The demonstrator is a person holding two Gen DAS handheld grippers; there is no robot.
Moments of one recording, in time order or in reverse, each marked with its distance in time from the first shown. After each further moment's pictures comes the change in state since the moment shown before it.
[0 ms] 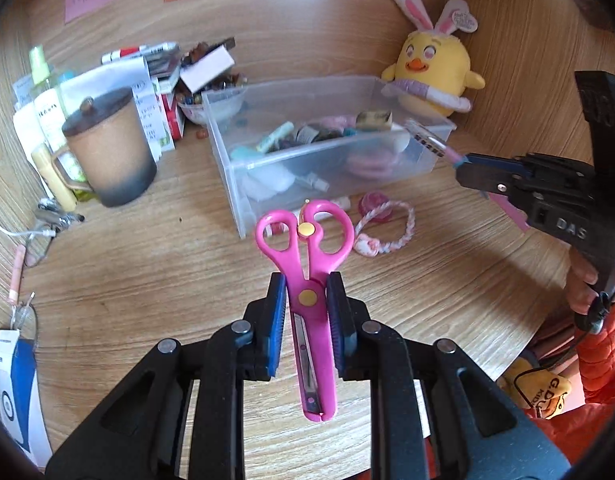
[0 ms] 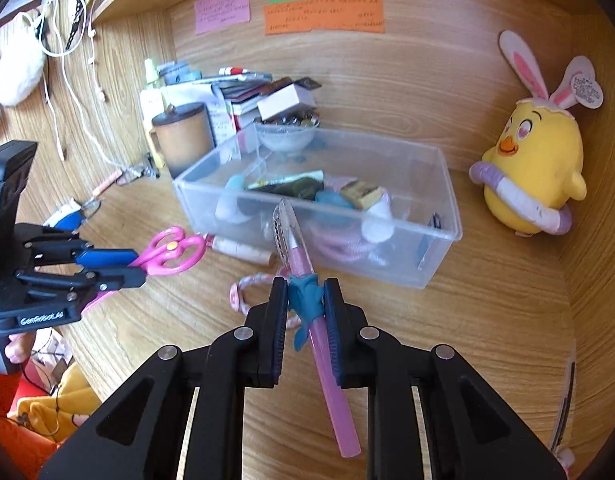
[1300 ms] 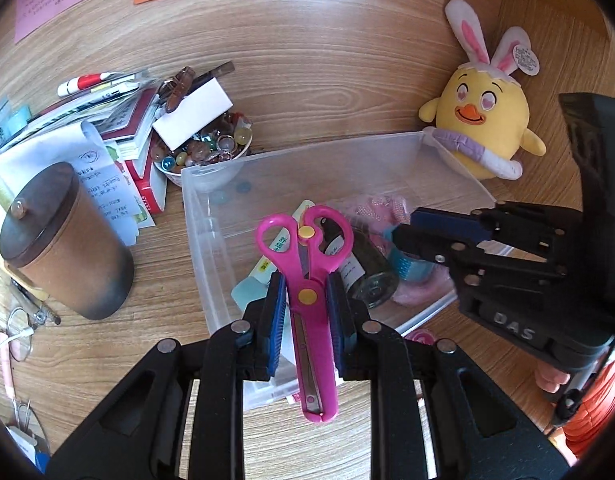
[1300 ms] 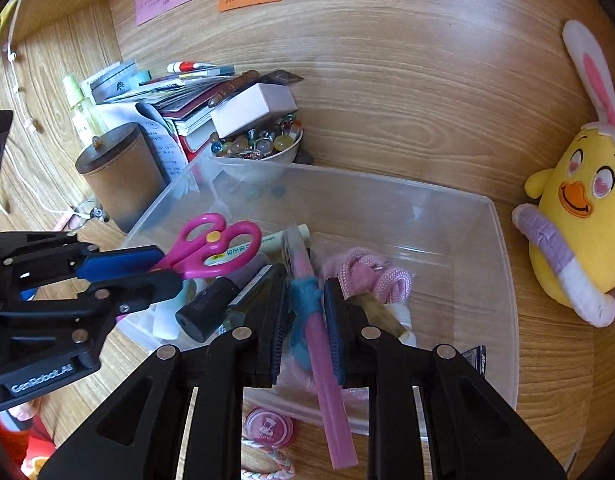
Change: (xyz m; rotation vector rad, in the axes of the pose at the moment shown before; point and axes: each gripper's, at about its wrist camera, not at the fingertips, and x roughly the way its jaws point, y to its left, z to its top) left arm 0.081 0.031 0.115 -0.046 0.035 -0.003; right arm 0.105 -0.015 0.093 0.053 0.118 -0.004
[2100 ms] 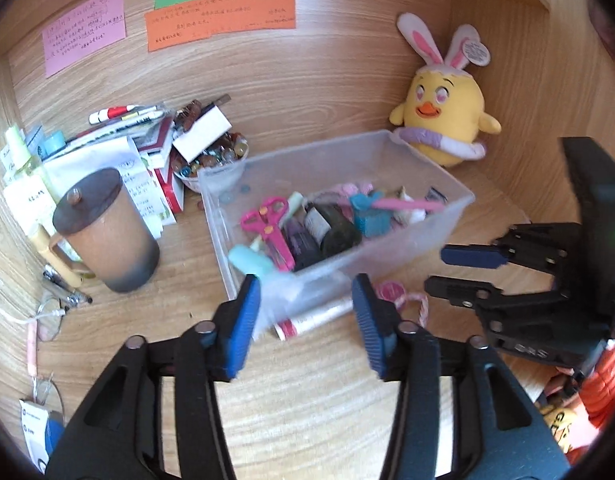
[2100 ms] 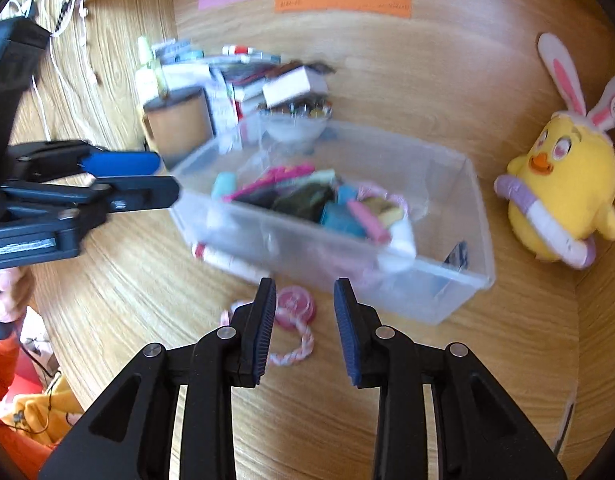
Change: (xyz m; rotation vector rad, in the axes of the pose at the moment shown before) left arm -0.061 -0.026 -0.052 0.089 -0.097 0.033; right arm -0.057 0.023 -0.076 -0.105 -0.006 0.018
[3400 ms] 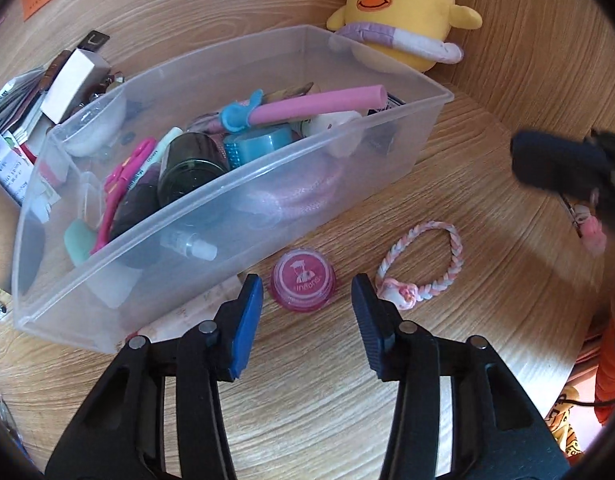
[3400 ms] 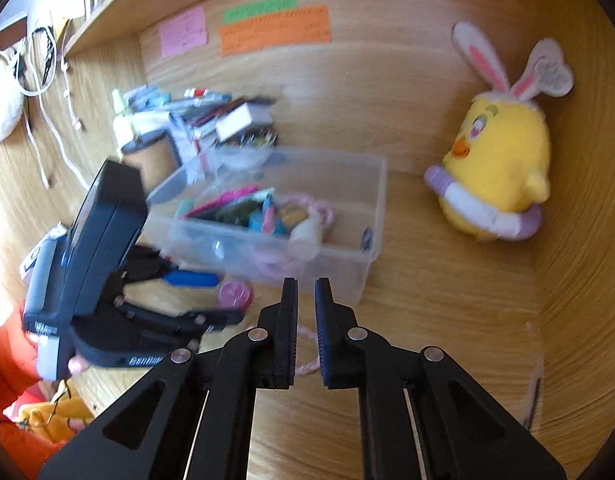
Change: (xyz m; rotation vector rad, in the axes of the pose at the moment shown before) left arm 0.108 -0.076 -0.003 0.097 0.235 -0.095; right arm -0.048 -0.061 -0.023 0.099 -0.095 -0.011
